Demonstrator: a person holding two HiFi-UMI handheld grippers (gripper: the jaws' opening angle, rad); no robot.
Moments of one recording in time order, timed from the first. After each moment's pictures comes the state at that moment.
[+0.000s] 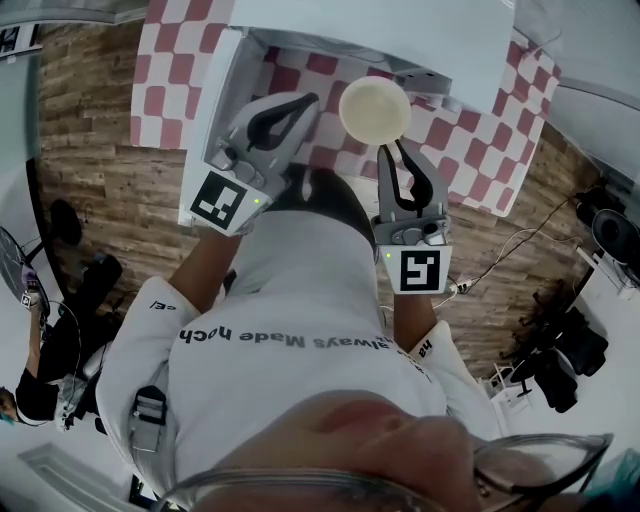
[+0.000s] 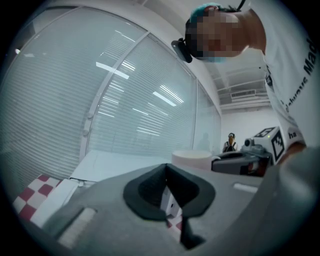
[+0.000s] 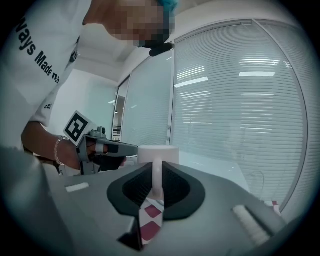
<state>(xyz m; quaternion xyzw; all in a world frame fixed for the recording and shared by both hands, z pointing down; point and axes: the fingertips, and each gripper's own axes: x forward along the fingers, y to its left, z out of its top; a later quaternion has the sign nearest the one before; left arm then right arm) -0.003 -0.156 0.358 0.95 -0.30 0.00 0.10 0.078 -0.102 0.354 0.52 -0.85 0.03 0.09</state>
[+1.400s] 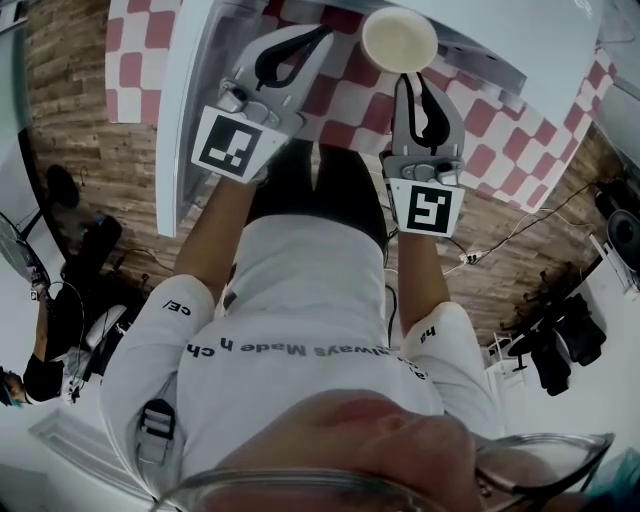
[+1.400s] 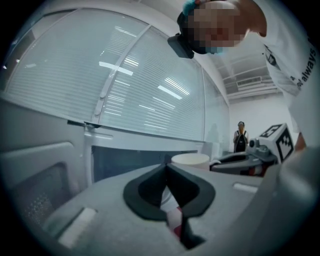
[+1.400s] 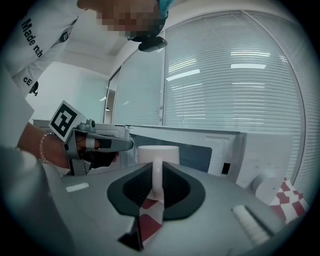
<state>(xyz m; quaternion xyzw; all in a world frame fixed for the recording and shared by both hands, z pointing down) -0.004 -0.214 0.500 0.94 -0.34 0.04 0.08 0.081 -0.169 0.512 0.55 -0.83 0.06 0.09</state>
